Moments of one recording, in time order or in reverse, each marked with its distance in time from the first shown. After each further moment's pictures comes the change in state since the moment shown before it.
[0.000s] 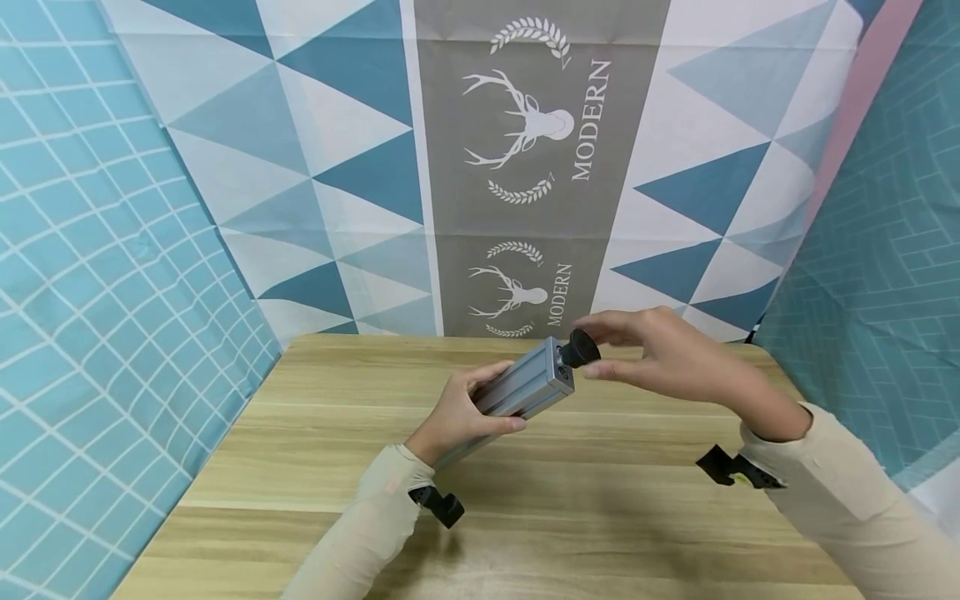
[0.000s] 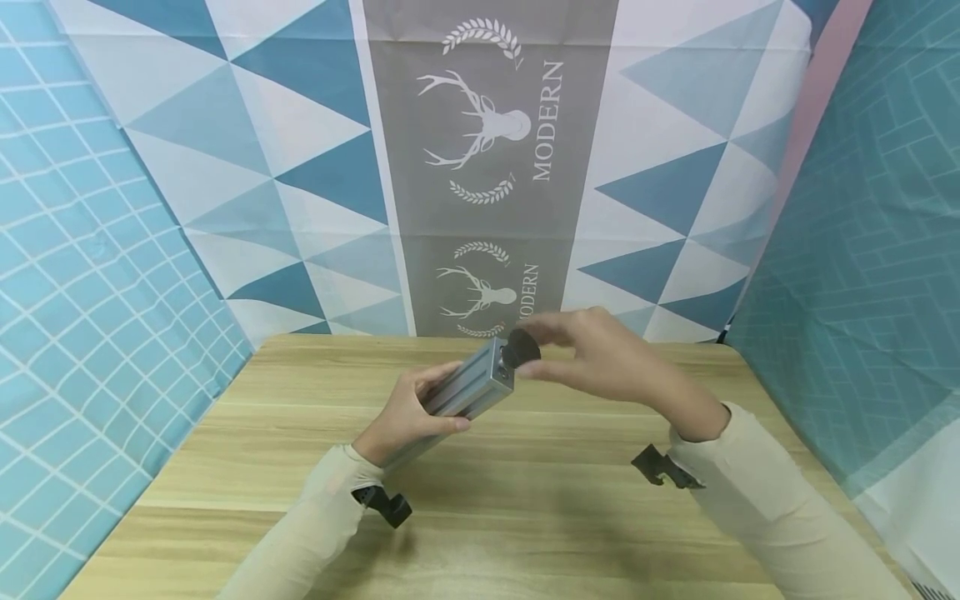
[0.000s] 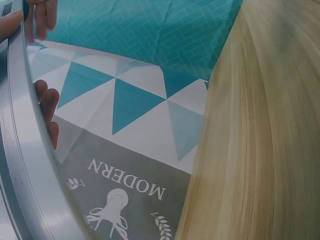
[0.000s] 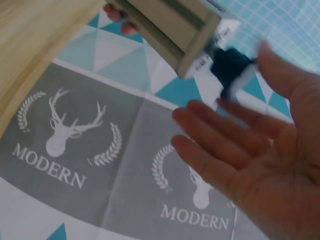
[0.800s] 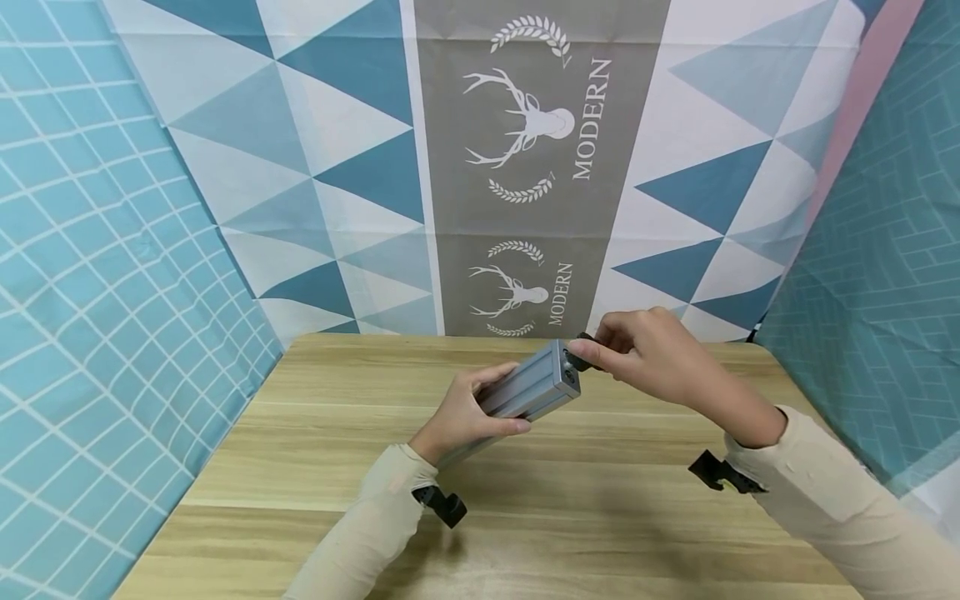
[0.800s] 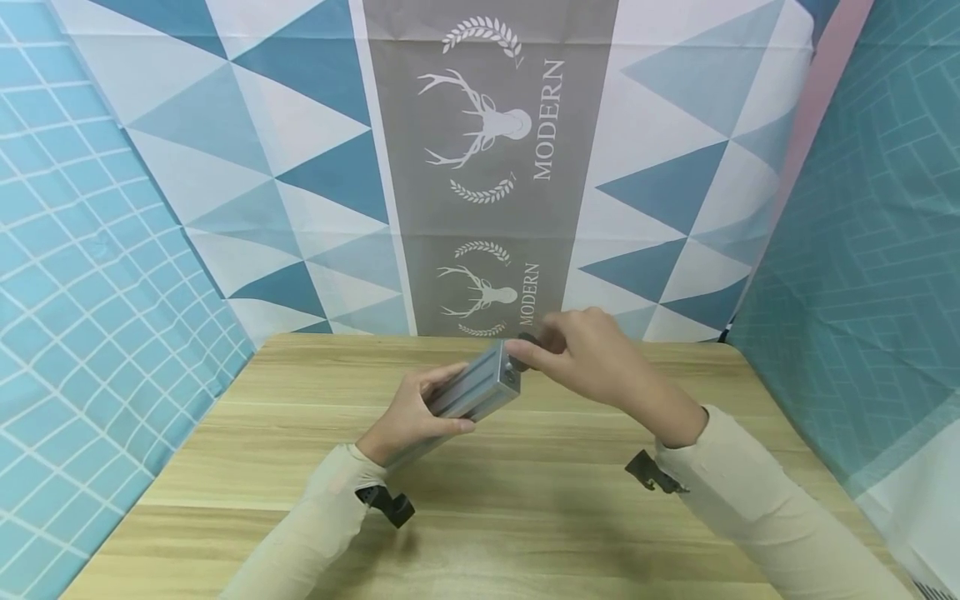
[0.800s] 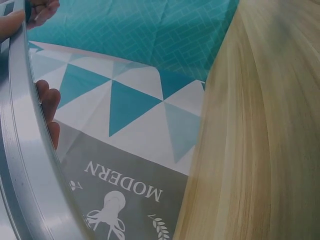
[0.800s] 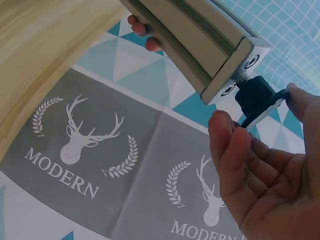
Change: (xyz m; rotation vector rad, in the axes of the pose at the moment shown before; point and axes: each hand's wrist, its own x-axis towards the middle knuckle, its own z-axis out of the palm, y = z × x) left_hand 0.002 0.000 0.004 0.016 -0.019 0.034; right_hand 0.005 -0.006 0.010 -0.072 0.103 0.108
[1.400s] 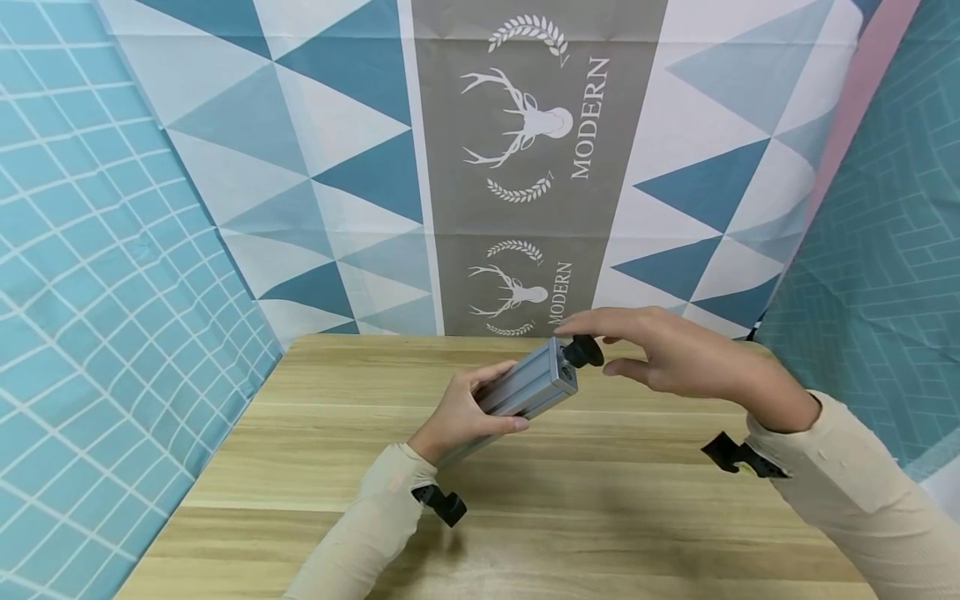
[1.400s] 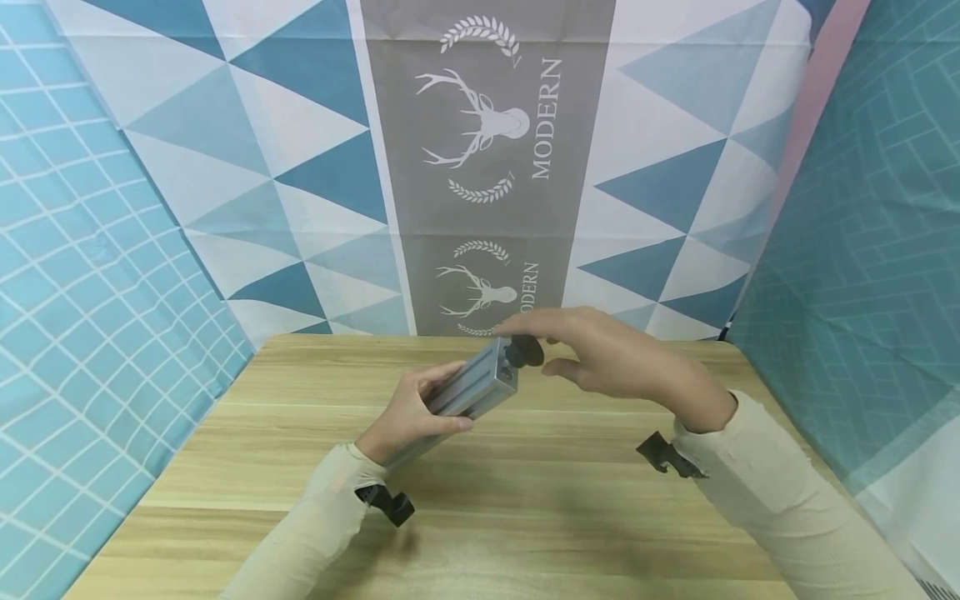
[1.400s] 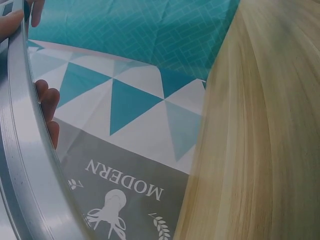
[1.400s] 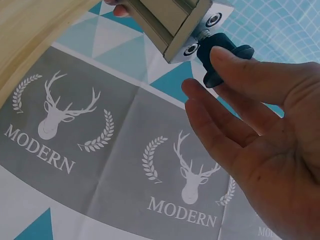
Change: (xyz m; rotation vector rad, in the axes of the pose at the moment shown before) left_hand 0.000 0.001 -0.002 -0.008 -0.003 -0.039; right_hand -0.001 0.008 -0.022 -0.041 -0.190 -0.392
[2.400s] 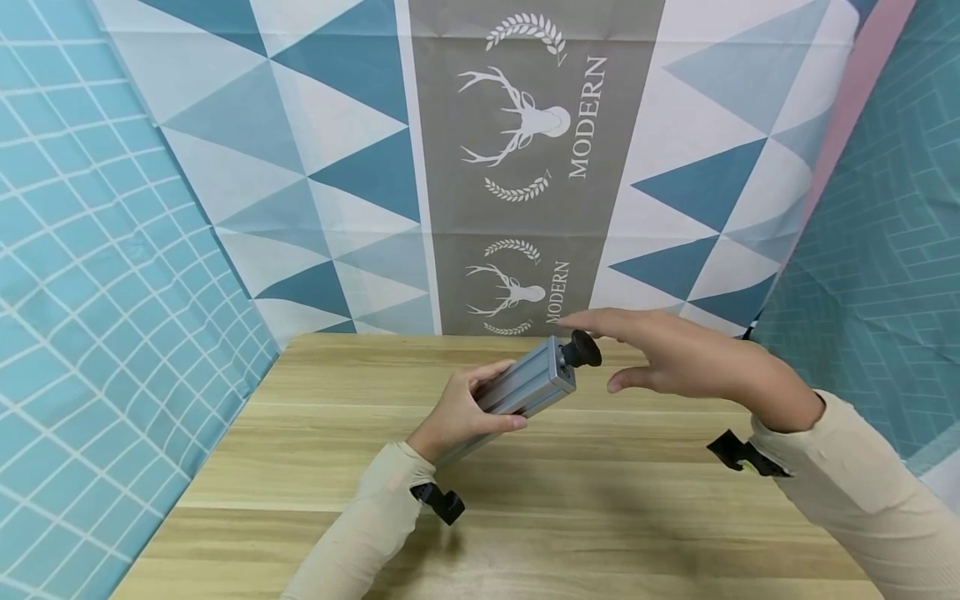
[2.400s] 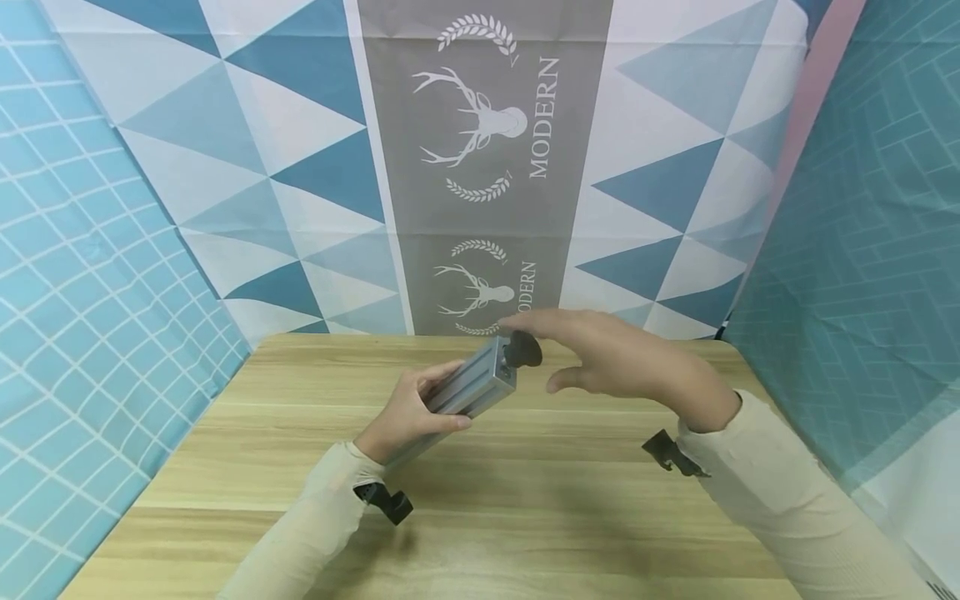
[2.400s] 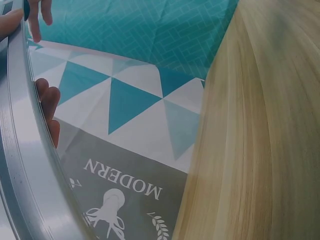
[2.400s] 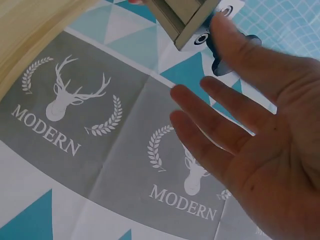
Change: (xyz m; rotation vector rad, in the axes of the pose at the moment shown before) left_hand 0.001 -0.002 0.001 0.042 0.018 -0.025; right_hand -0.003 0.003 -0.001 -0.017 -0.082 0.123
